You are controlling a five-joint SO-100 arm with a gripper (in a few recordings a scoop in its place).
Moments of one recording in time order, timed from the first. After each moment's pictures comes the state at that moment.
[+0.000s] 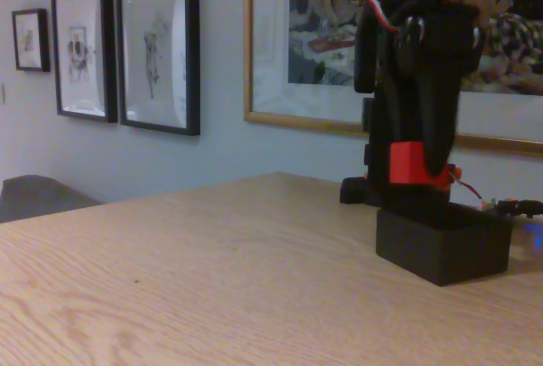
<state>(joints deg) 43.6 118.9 125.5 74.6 11.9</state>
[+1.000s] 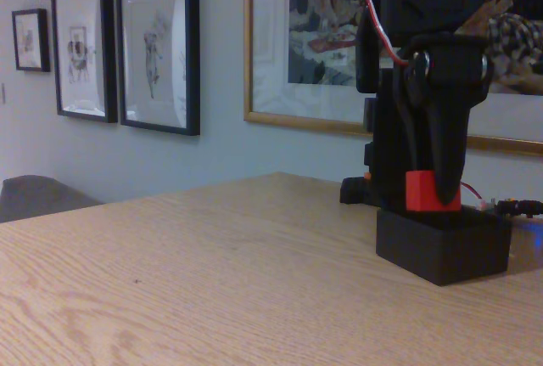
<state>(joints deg) 46.5 122.8 136.2 66.3 0.3</state>
